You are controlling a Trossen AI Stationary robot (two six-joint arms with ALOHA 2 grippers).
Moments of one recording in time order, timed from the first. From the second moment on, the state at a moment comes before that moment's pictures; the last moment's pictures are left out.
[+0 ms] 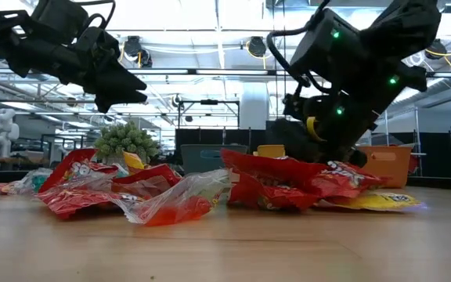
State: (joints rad) left arm 0.40 0.75 0.27 0.19 0.26 -0.23; right arm 0.22 1.84 0.80 -0.05 0.56 0.95
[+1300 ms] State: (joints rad) left arm 0.40 0.75 0.27 0.17 0.26 -0.23; right arm -0.35 1.73 1.37 -0.09 0.27 0.34
